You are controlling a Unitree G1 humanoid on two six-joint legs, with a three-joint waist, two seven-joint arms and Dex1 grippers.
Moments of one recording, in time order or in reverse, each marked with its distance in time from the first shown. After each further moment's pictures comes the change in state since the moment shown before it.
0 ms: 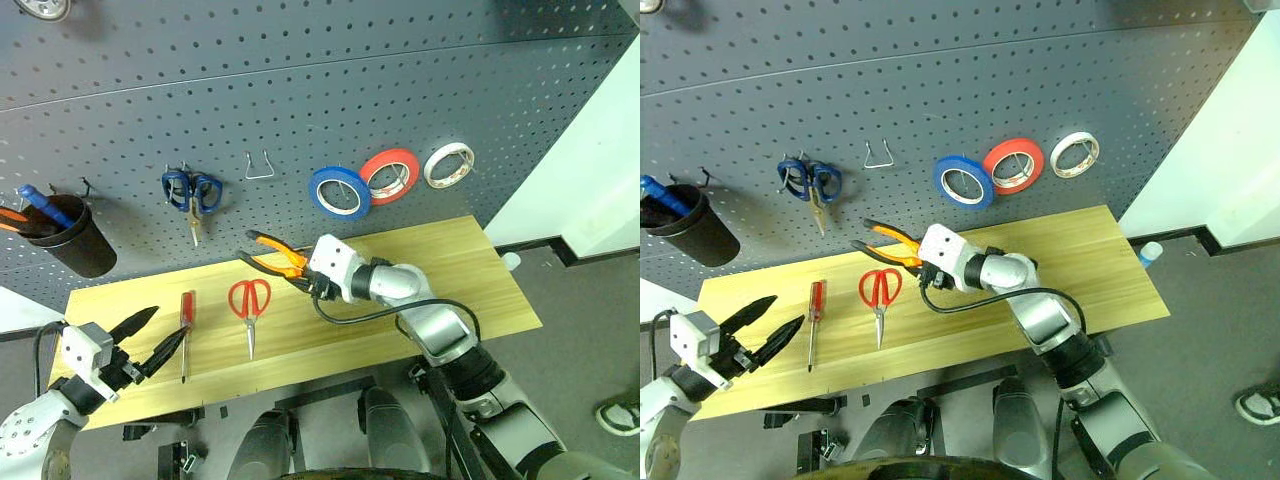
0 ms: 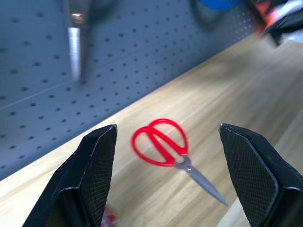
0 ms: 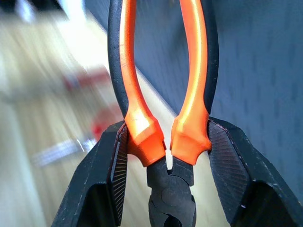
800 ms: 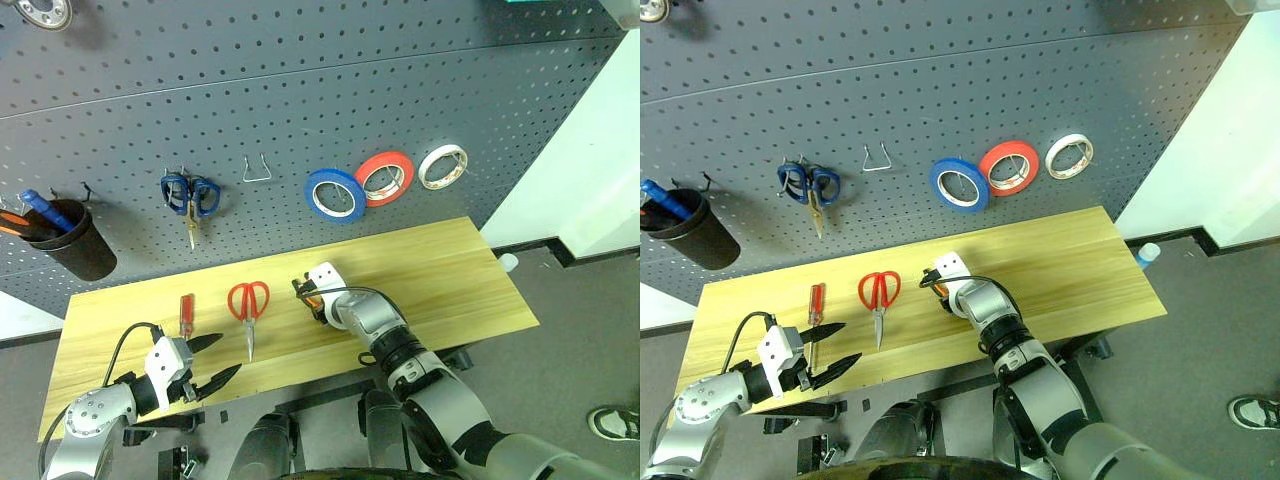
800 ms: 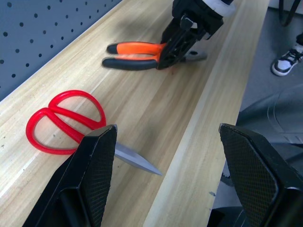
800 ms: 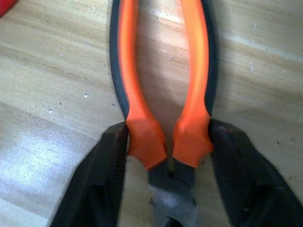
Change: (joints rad) left arm -0.077 0.041 -0.297 0.108 0.259 -0.092 -0.055; right arm -0.149 0.379 -0.154 0.803 -0.108 0.497 -0.542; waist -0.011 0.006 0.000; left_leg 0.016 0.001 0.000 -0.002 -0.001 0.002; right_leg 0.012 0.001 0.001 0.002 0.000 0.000
